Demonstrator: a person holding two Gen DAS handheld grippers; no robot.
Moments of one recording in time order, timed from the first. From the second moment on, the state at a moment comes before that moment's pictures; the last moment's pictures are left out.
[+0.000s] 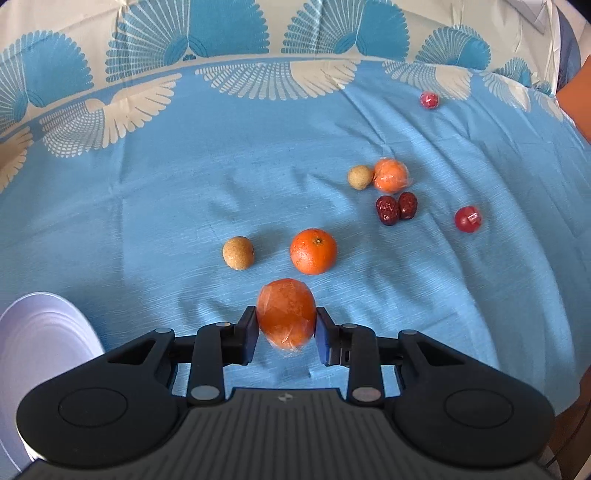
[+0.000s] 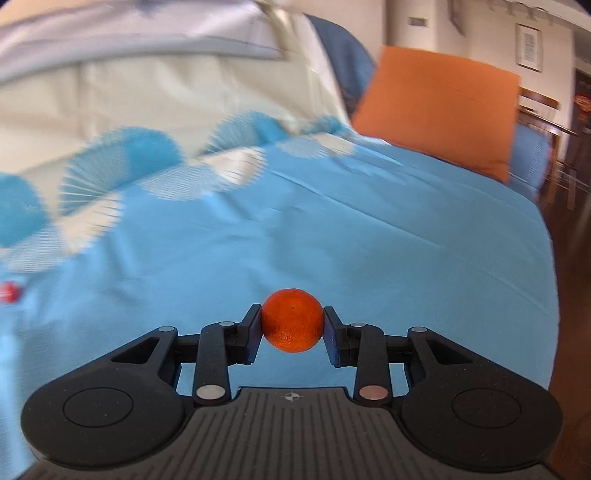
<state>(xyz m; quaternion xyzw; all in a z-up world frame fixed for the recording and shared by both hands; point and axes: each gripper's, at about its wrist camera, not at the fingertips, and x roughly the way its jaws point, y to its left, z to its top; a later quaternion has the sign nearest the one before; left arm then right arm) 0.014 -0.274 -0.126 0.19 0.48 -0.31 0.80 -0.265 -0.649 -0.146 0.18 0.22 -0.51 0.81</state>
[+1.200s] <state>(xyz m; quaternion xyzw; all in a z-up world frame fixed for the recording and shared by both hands) -0.111 0.099 0.048 0.09 0.41 -0.20 0.88 -0.216 -0.087 0.046 0.10 0.26 0.00 0.96</state>
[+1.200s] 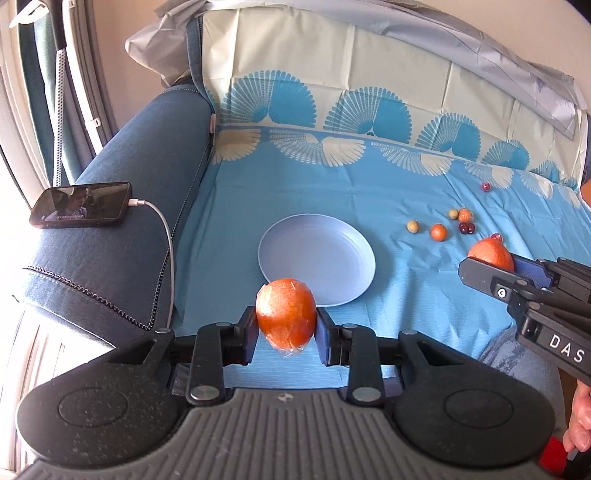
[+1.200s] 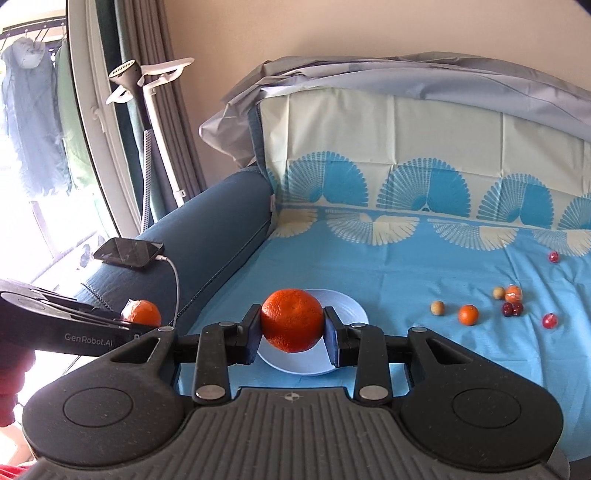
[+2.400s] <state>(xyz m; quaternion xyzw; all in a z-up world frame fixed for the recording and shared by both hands) -0.039 0.056 0.012 0.09 0.42 -0.22 0.88 -0.154 -0.091 0.004 0.09 0.32 -0.02 0.94</state>
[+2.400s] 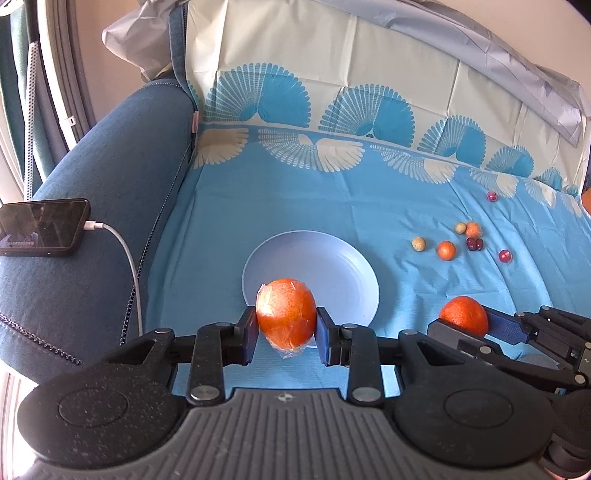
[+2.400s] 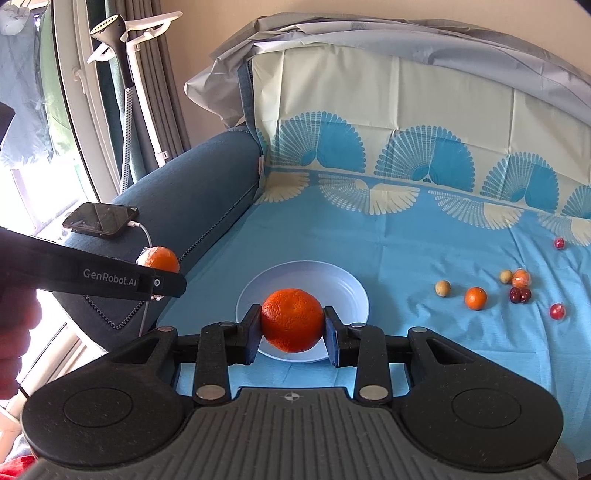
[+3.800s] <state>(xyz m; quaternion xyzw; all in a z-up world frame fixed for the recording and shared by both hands) 0.039 0.003 -0.062 0.16 0.52 -0.19 0.82 -0.080 -0.119 -0.068 0.08 0.42 -0.02 0.90</state>
